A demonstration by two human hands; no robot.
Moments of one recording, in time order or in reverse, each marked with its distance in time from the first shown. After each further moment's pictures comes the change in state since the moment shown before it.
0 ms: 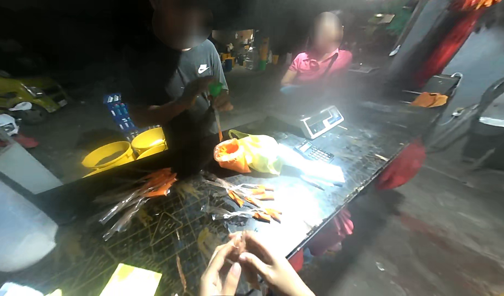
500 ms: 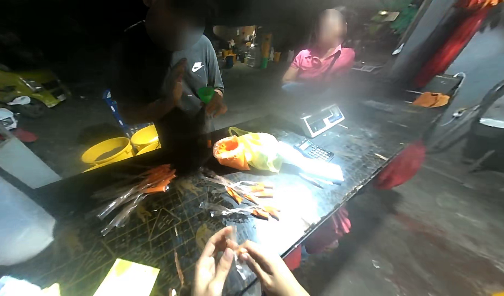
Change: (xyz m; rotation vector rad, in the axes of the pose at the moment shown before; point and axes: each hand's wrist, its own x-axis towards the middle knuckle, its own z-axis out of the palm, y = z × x) left_hand 0.011 -0.002 0.006 -0.172 0.136 -0.103; right_hand -0.012 -0.003 0.003 -0.259 0.027 -0.057
